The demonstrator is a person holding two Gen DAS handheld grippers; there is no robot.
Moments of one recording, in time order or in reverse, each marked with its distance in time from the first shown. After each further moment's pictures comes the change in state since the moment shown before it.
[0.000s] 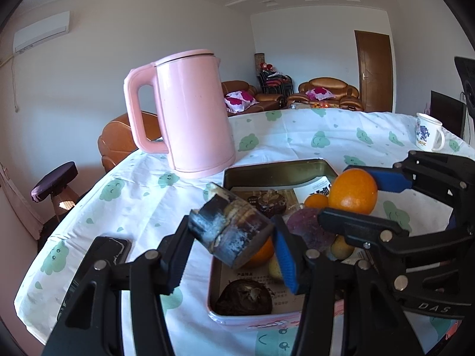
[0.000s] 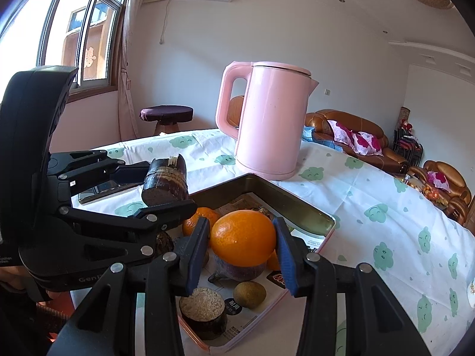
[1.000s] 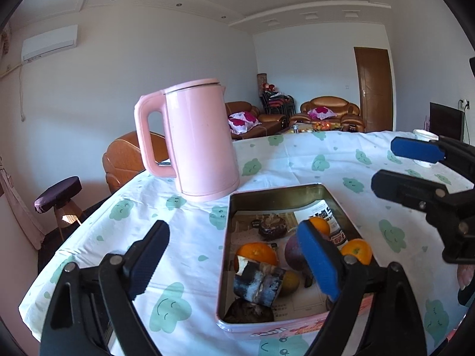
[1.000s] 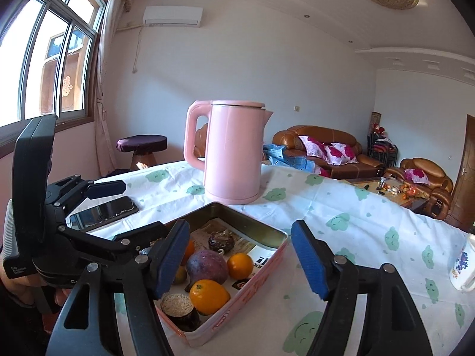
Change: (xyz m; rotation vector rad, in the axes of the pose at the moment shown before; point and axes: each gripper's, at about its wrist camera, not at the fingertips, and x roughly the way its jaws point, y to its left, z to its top) left arm -0.025 0.004 0.009 -0.011 -0.132 0.020; right arm -0.058 -0.023 0.010 0.095 -0.132 -0.133
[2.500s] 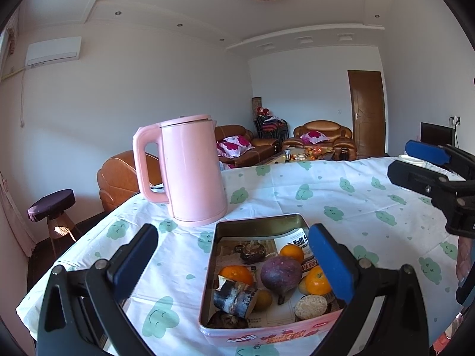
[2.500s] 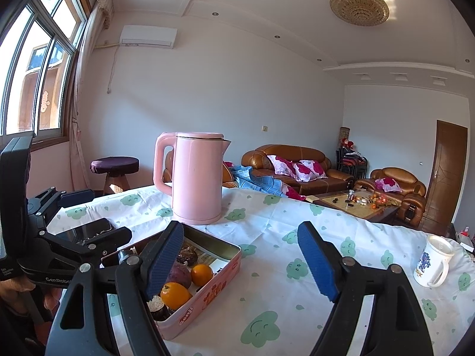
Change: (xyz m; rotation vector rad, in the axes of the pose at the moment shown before) left arm -0.031 -0.011 0.013 -0.025 -0.116 -0.043; right arm -0.041 -0.025 0.004 0.028 -0.099 -0.144
